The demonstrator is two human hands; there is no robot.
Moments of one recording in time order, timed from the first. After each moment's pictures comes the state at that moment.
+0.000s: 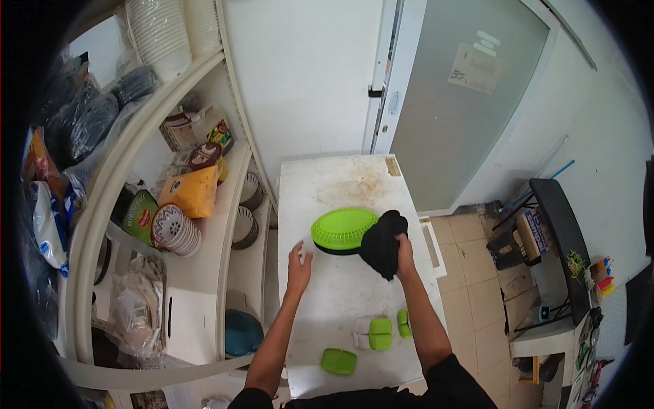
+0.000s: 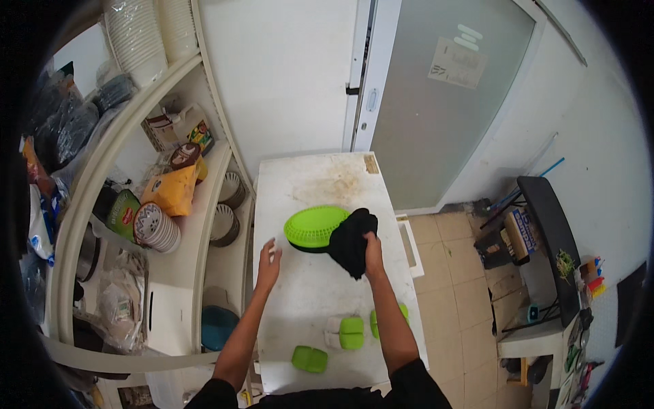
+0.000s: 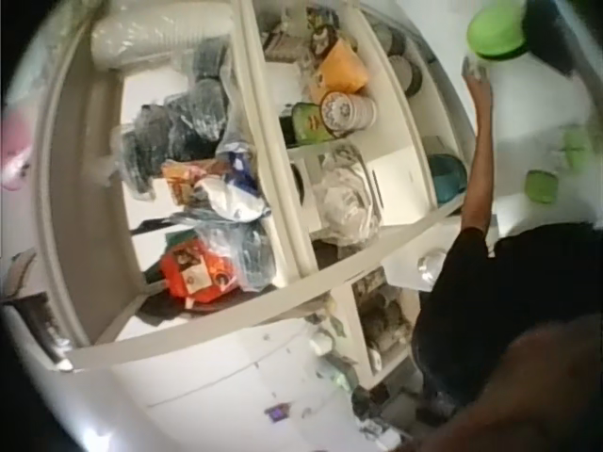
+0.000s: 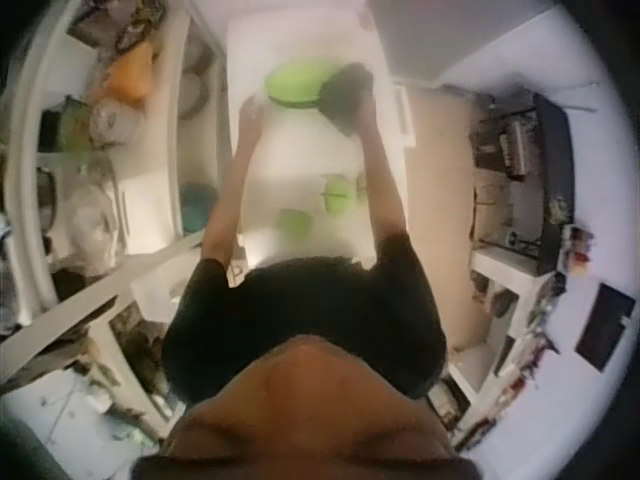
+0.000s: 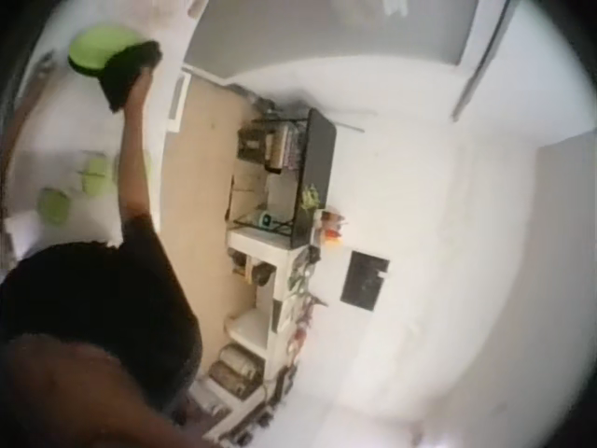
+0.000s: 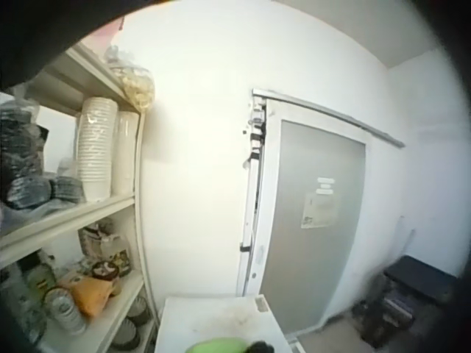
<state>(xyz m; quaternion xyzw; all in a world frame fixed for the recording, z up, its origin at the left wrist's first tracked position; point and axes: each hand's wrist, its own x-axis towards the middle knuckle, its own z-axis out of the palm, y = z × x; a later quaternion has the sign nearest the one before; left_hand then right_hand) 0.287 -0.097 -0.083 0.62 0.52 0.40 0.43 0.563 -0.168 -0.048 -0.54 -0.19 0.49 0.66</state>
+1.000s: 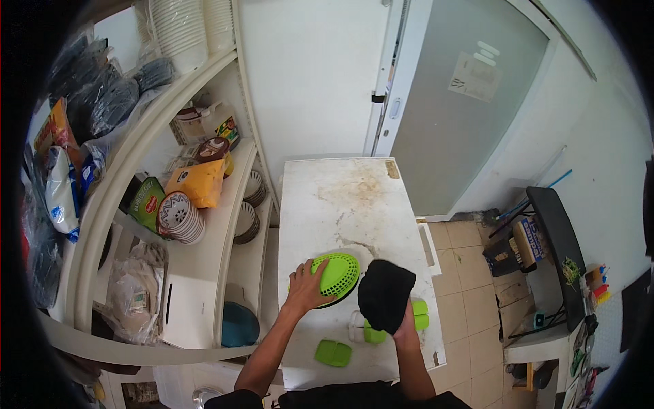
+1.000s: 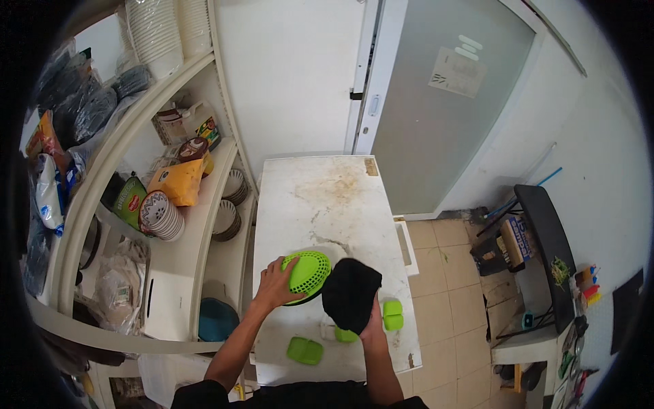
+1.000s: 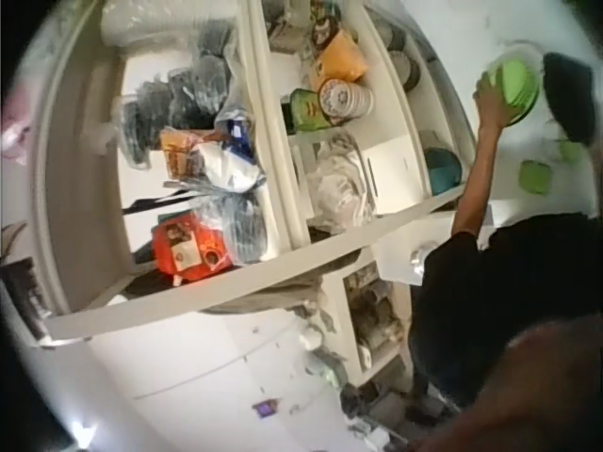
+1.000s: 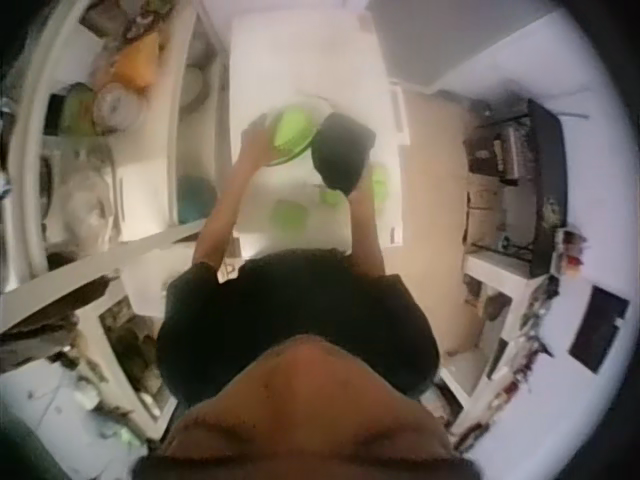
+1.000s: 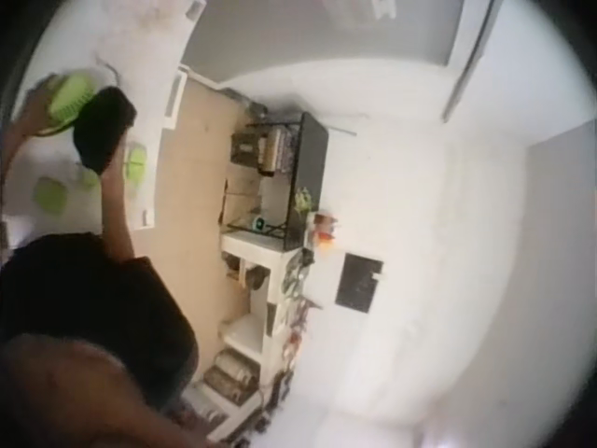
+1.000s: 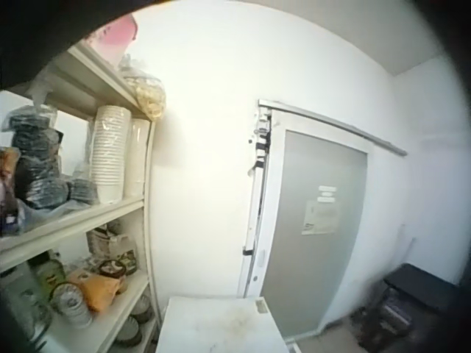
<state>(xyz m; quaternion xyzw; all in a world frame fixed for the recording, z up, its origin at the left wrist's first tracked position) 0.271 -0.176 -0.026 0.87 0.45 0.09 0.19 0.489 -0.327 -0.039 -0.14 -0.05 0.68 0.72</state>
